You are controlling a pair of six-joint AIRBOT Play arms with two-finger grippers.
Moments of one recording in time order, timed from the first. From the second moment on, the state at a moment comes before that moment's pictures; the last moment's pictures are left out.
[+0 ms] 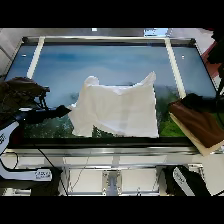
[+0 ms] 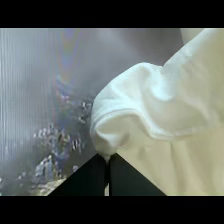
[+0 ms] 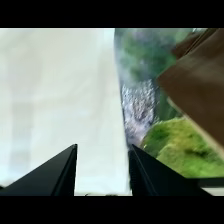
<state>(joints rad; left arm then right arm) 0.32 -1.49 0.72 0.41 -0.87 -0.56 -0.34 -0.82 0.99 -1.16 1.28 1.45</state>
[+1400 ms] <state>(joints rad) 0.31 -1.49 0.72 0.38 -1.00 -0.55 -0.34 -0.82 0.15 -0.64 0.71 1.72</state>
